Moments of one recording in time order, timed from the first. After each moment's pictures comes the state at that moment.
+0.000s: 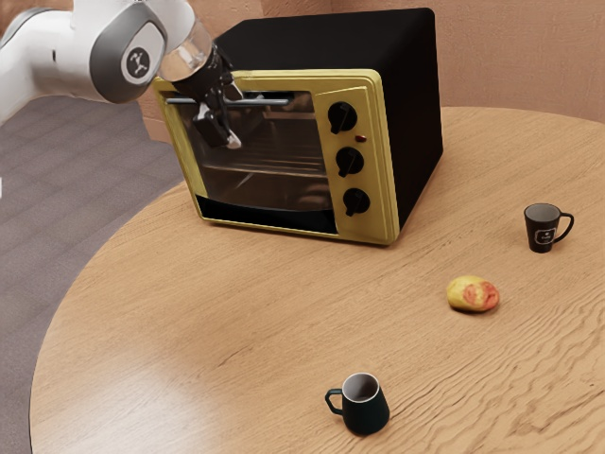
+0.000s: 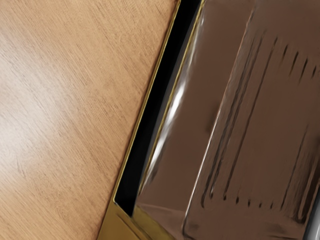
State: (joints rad) arm 0.44 0.28 -0.30 -1.19 0.17 1.97 -2.00
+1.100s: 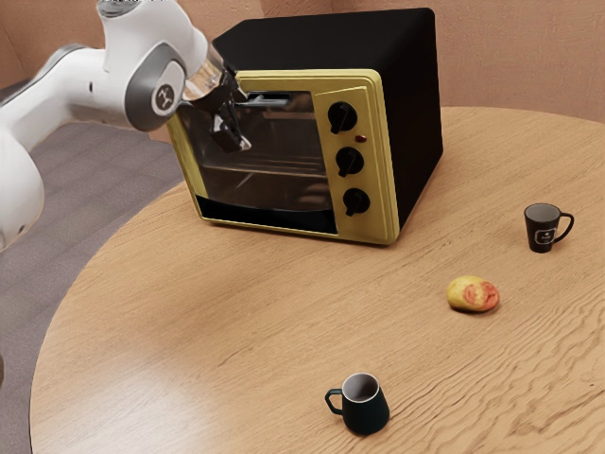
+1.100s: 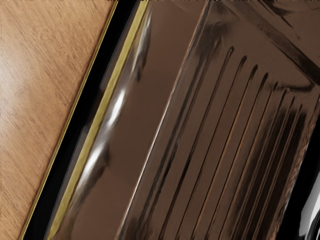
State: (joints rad) arm 0.46 0.43 -0.31 -1.12 0.23 2.15 -2.03
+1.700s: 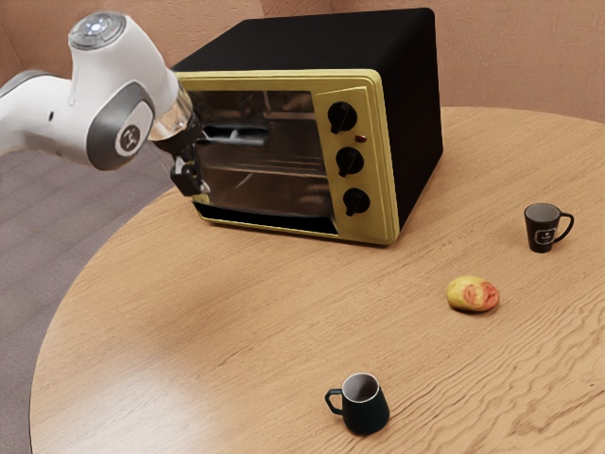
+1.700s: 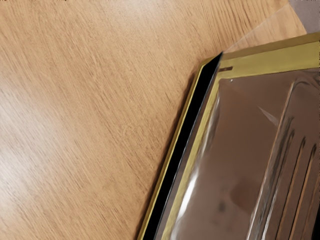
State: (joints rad) arm 0.51 0.13 -0.26 -1.58 0.24 2.22 -2.03
